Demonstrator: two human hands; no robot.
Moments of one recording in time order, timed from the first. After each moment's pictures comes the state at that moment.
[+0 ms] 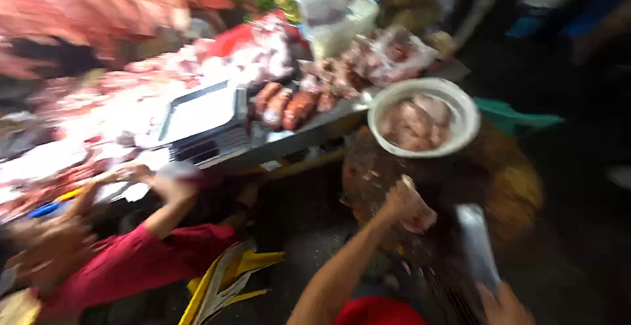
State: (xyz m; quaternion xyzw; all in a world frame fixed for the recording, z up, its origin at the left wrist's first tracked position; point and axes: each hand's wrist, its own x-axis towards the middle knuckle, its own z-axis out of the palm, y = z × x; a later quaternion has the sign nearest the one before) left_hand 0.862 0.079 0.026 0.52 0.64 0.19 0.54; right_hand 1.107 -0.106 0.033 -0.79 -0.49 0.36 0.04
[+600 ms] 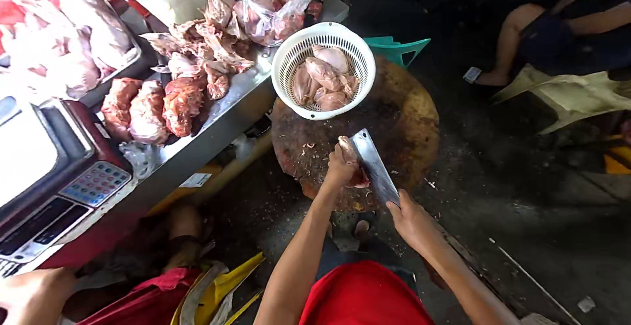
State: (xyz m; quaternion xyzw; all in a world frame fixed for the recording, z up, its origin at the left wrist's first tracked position) left_hand 0.858 0.089 -0.001 0.46 0.62 0.16 0.61; right_hand 1.012 -0.056 0.095 -0.78 -0.47 0.41 -0.03
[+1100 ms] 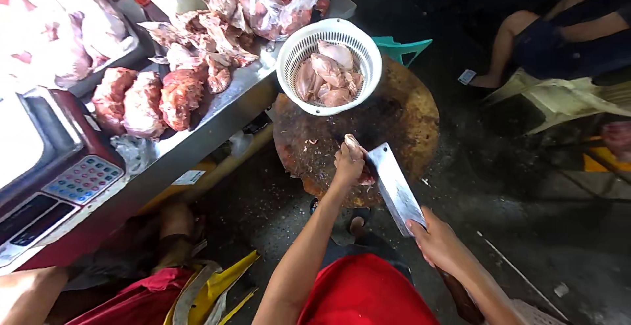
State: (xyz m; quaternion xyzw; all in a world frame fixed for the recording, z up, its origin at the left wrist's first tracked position) left_hand 0.866 0.074 0.003 0.45 0.61 0.18 0.63; right_hand 1.030 -0.102 0.117 -0.78 -0.36 0.51 0.01
